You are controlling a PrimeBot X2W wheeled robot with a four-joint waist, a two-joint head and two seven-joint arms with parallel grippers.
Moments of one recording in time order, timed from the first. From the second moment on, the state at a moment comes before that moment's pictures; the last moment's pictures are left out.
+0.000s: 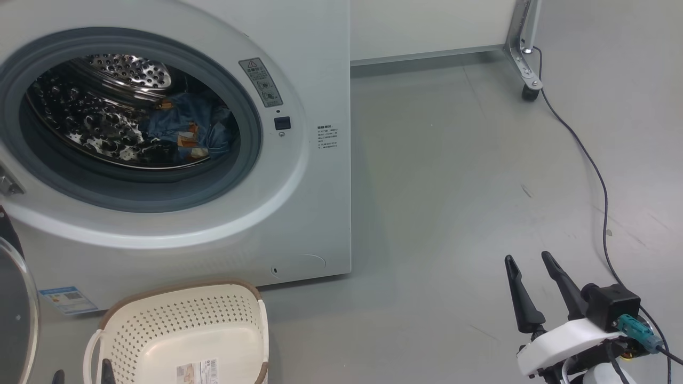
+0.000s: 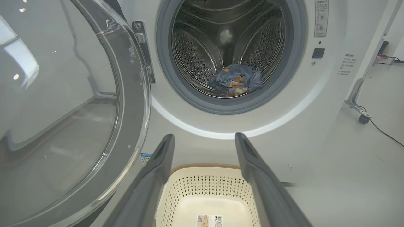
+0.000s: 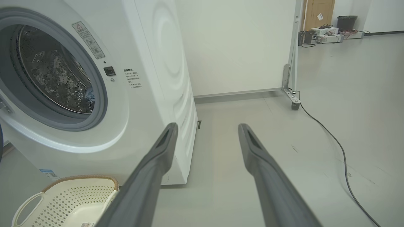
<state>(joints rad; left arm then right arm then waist) 0.27 0.04 0.10 0.01 -0.15 -0.02 -0.25 0.01 -0.15 0.20 0.23 0.35 0.12 -0.25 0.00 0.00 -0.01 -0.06</state>
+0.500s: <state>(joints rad) 0.27 0.04 0.10 0.01 -0.15 -0.02 -0.25 0.01 -0.15 0.18 0.23 0.35 0.12 -0.25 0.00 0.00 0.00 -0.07</state>
